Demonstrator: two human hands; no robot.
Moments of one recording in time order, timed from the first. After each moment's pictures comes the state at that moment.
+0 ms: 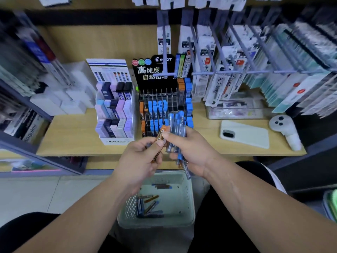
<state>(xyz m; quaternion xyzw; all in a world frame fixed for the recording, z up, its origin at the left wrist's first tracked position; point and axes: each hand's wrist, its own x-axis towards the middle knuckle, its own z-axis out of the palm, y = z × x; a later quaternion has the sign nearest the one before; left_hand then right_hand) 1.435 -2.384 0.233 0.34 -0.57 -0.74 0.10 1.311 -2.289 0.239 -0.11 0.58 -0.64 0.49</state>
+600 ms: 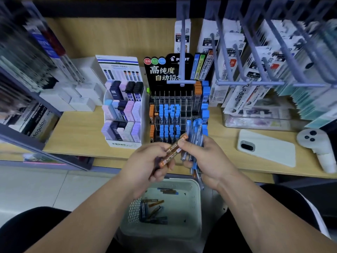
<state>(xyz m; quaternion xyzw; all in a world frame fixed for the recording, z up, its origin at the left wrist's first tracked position) 1.416 -2.409 0.219 0.32 -0.53 -0.79 0.04 1.286 -2.298 0.212 -0.10 0.60 -0.63 0.48</state>
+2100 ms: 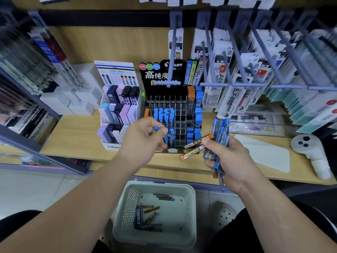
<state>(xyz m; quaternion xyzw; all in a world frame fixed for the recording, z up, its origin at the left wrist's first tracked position) 1.378 -2.425 0.230 0.37 -0.72 -0.55 0.18 1.249 -2.254 0.222 -0.07 0.63 -0.66 0.40</state>
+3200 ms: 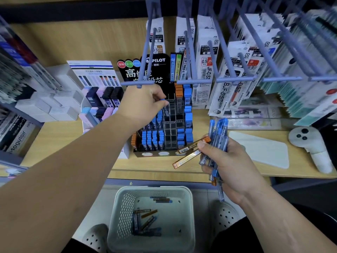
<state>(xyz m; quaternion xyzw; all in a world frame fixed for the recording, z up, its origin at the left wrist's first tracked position) 1.289 -2.483 0.244 0.22 -0.93 -0.21 0.20 1.246 -2.245 0.218 -0.07 0.62 -0.68 0.39</state>
